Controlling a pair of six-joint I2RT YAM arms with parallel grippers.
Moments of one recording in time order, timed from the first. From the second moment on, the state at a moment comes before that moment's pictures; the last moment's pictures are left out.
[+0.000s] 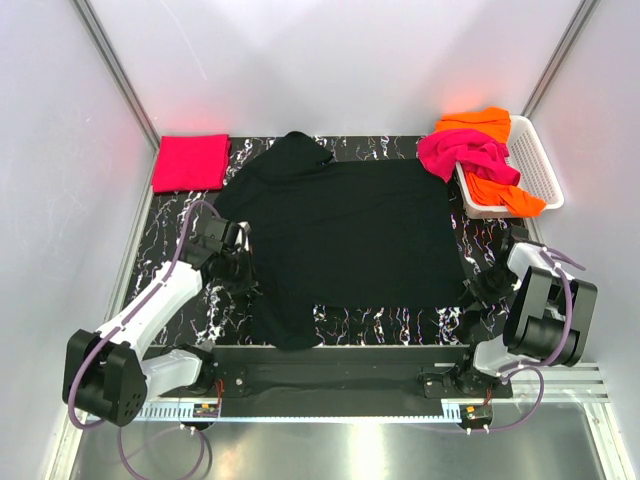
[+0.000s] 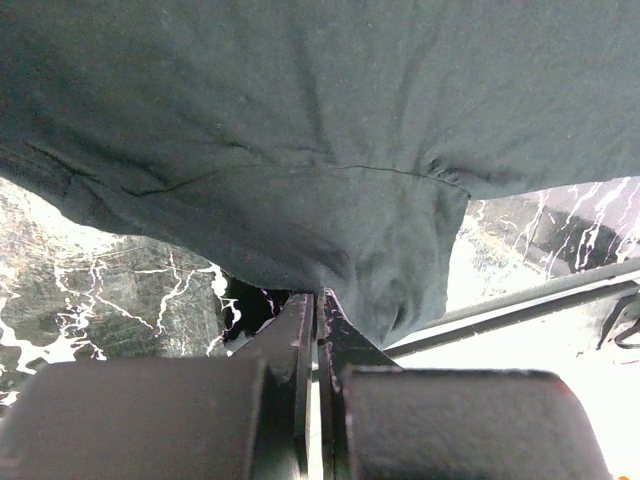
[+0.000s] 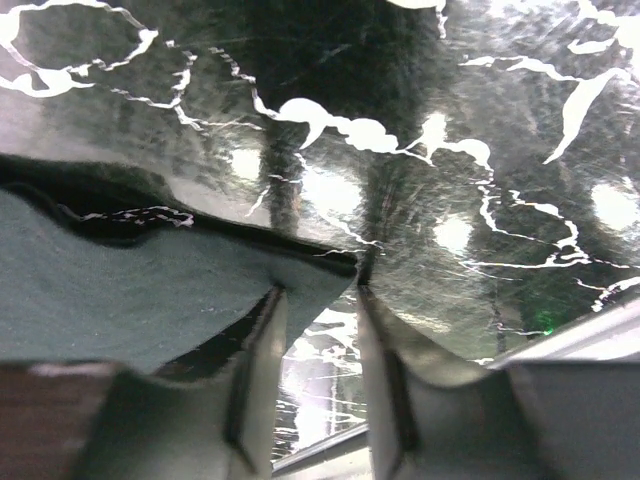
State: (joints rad) left arm -0.34 1.14 0.77 -0.77 0.23 -0.49; right arm -0.35 1.47 0.74 -0.79 -0.04 0.79
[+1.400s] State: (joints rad) left arm -0.22 0.98 0.86 -0.94 0.11 -0.65; right arm -0.30 1.46 1.00 -0.96 -0.01 0.68
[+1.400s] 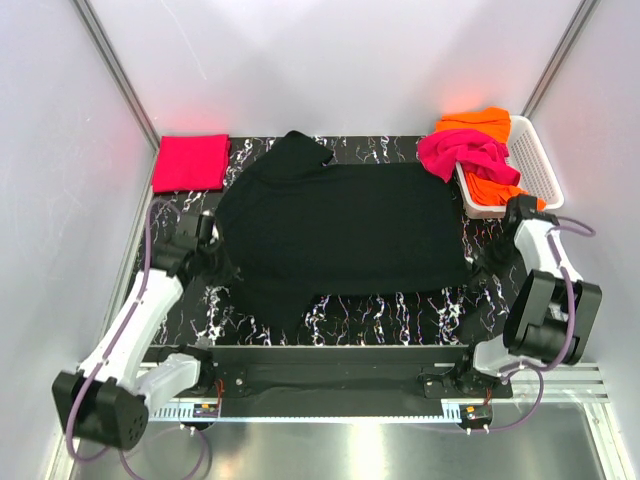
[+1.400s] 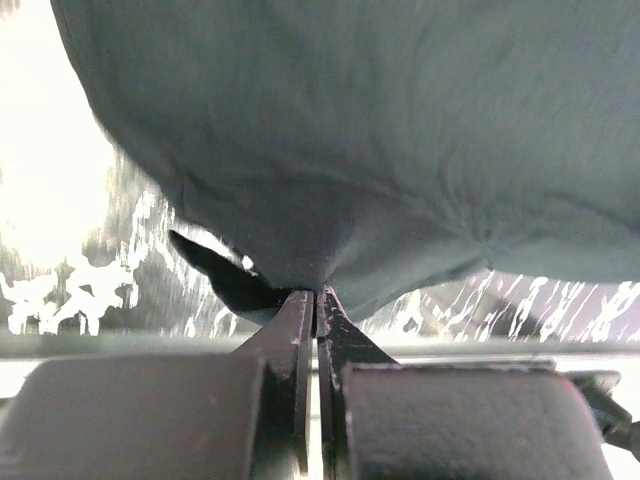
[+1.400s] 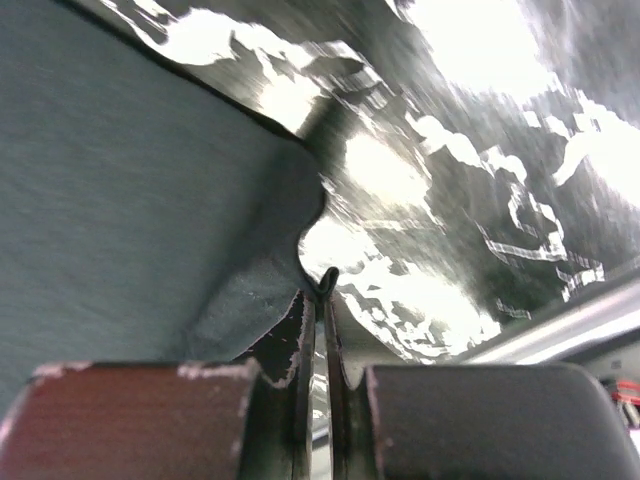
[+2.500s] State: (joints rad) left arm -0.06 1.54 1.21 -0.76 0.20 -0.58; right arm -0.21 1.82 1.38 -0.88 -0.05 0.63
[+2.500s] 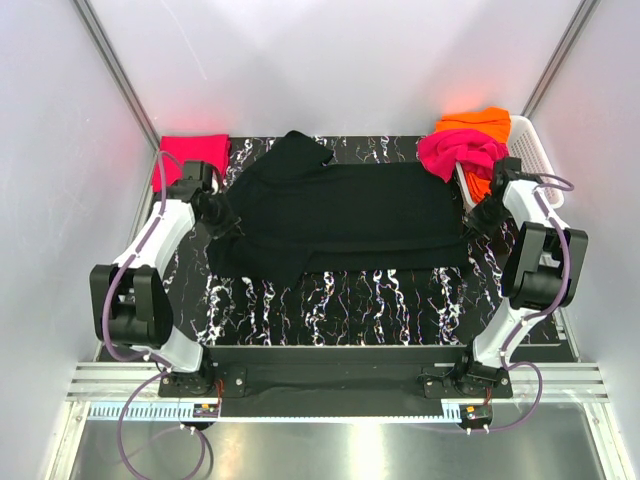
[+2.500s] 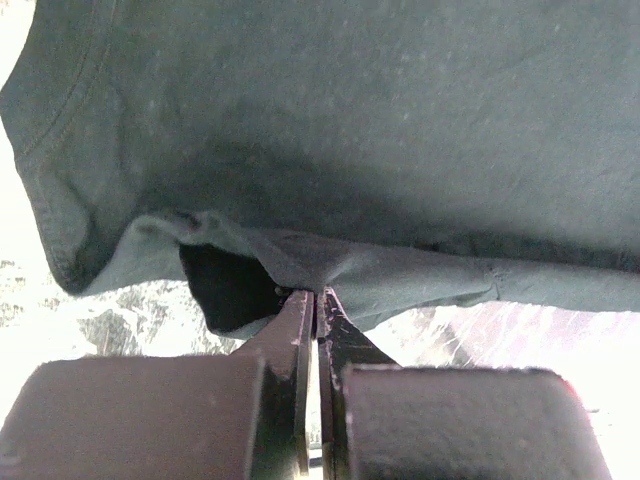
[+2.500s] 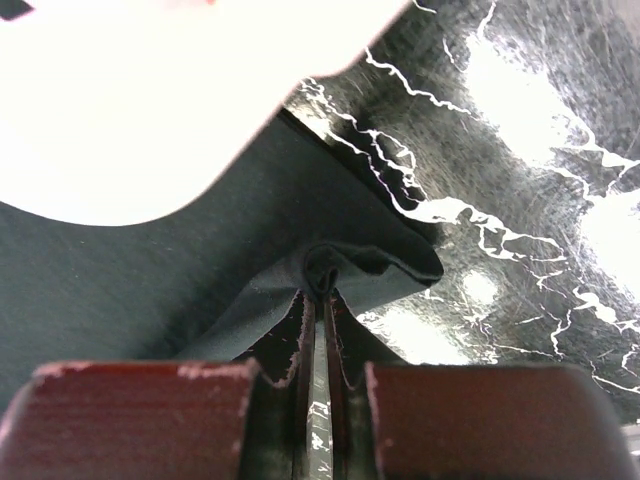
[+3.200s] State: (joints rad) left arm -0.02 1.63 1.30 -0.75 0.22 -0.57; right arm -0.18 1.85 1.39 -0.81 0.00 0.63
